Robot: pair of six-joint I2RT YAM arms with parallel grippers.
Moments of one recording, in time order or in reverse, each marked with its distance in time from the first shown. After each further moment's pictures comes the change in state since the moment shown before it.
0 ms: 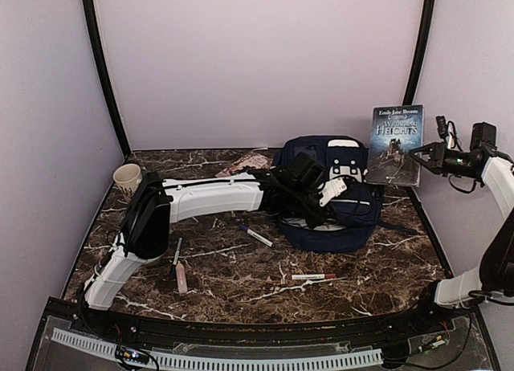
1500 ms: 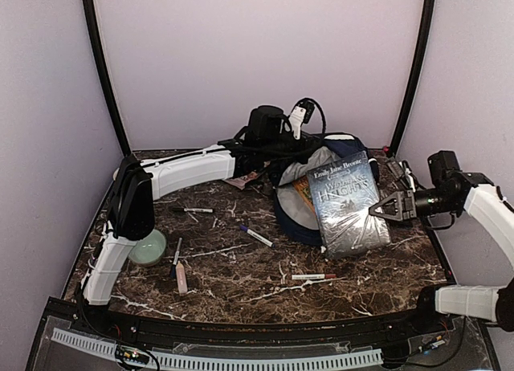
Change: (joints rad) left arm 0.193 -0.074 -0.003 0.448 0.039 -0.441; right arm 0.402 -0.224 -0.237 -0.316 -0.042 -0.197
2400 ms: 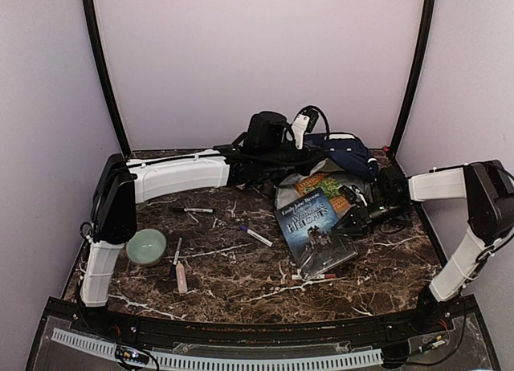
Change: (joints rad) left arm -0.076 -0.146 -0.196 0.002 -0.016 -0.054; right arm 0.222 0.616 0.005 0.336 0.018 0.157
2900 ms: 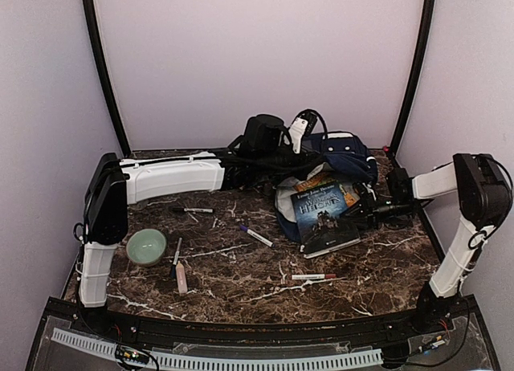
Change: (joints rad) left arm -0.014 -0.068 -0.103 0.018 -0.019 0.021; right arm -0.161 0.135 0.011 0.175 -0.098 0.177
